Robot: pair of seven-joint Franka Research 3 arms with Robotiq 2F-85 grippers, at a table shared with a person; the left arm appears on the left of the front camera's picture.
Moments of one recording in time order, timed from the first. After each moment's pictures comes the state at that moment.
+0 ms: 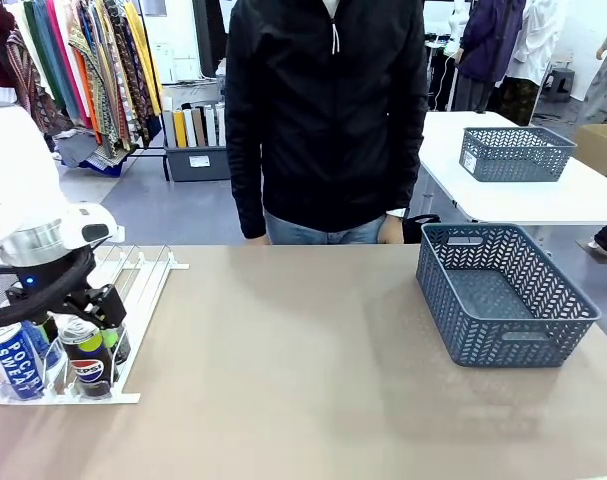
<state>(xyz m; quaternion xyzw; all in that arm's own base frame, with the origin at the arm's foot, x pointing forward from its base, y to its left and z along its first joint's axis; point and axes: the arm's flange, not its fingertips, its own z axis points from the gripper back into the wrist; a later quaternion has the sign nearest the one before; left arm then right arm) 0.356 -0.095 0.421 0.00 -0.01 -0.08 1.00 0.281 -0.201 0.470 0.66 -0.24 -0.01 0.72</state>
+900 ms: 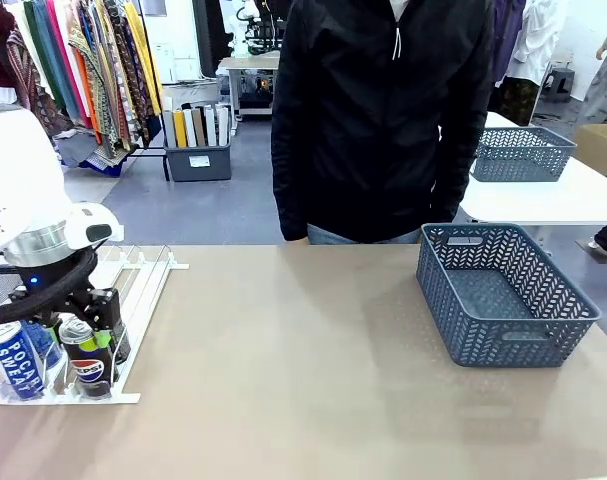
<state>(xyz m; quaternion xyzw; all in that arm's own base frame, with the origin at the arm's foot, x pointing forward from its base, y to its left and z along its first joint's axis) 0.359 -0.096 0.420 0.01 -0.02 -0.06 1.00 0.281 -0.201 0.470 0.66 -0.24 -0.01 0.72</state>
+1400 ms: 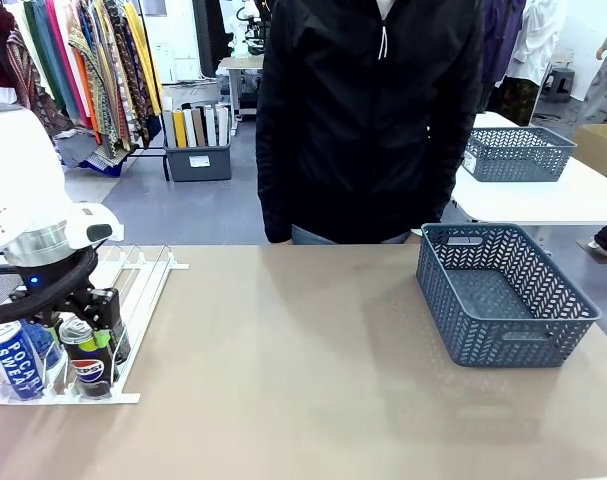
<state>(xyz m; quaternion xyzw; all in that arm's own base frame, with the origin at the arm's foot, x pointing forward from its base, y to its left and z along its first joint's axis) 0.359 -0.096 0.421 0.01 -0.02 -0.06 1.00 0.281 -0.201 0.470 0.66 -0.24 -0.01 0.72</state>
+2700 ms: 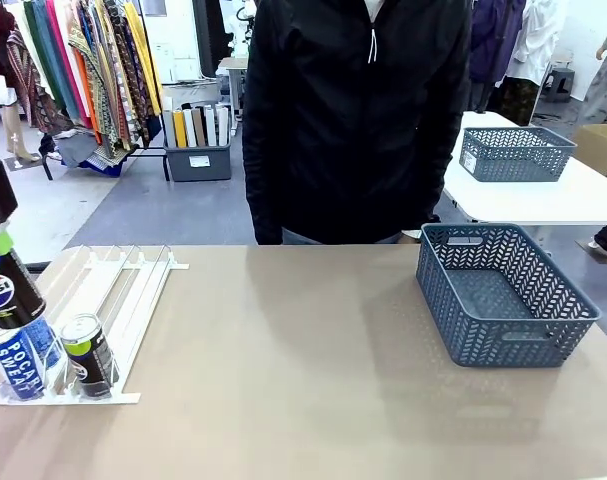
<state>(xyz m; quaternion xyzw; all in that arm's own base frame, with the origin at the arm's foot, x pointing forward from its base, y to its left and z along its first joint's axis) 0.267 -0.065 0.634 -0.01 -0.07 -0.01 1.00 0.281 -0.201 0.470 0.66 -0.24 -0.01 0.72</state>
